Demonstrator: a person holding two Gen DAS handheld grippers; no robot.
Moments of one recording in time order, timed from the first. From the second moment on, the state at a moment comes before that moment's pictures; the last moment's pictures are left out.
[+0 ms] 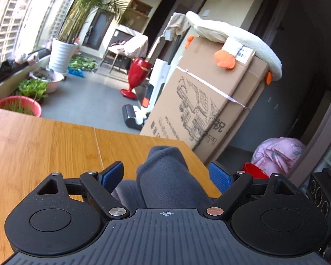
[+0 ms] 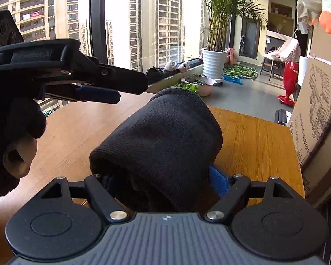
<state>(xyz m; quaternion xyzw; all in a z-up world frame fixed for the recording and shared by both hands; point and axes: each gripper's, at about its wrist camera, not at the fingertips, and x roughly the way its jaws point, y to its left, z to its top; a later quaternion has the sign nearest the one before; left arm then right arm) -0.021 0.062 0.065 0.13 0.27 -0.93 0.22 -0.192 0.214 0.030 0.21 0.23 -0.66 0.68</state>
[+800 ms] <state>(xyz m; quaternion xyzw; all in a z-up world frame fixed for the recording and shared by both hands) -0.022 0.044 0.026 0.14 0.32 -0.91 0.22 -0.202 0.228 0.035 0.23 0.14 -0.67 0.69</state>
